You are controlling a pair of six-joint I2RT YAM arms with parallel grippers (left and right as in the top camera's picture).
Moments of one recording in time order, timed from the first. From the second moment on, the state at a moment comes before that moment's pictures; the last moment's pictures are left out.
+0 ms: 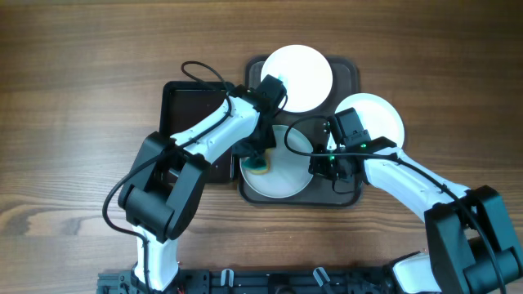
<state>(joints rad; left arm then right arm) -0.57 2.04 1.40 -0.95 -0.02 -0.76 0.37 1.60 0.75 -0.42 -0.27 0.62</state>
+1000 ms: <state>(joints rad) -0.68 2.04 1.38 -0.86 0.36 -0.67 0.36 1.60 0.75 -0.45 -0.25 0.62</state>
